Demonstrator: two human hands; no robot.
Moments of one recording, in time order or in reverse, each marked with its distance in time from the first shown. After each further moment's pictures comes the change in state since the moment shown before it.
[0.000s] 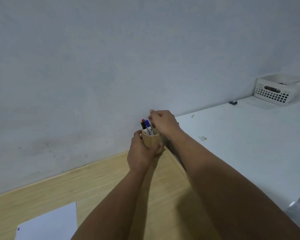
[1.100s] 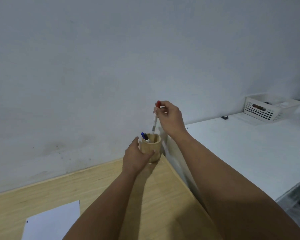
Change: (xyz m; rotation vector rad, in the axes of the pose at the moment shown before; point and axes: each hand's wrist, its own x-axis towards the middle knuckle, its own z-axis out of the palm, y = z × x) left_hand -0.009 0.012 -0.039 -0.015 -0.099 0.005; right_hand -0.019 -0.035 -0.043 0.224 0.216 -0.326
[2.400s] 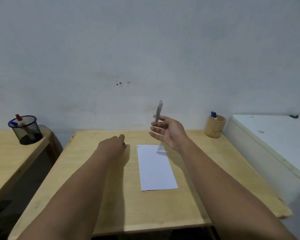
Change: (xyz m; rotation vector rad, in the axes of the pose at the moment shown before) left_hand -0.184 -0.156 -0.323 0.949 -0.072 -0.189; right_hand -0.239 -0.148 0.180 0.857 -0.534 0.717
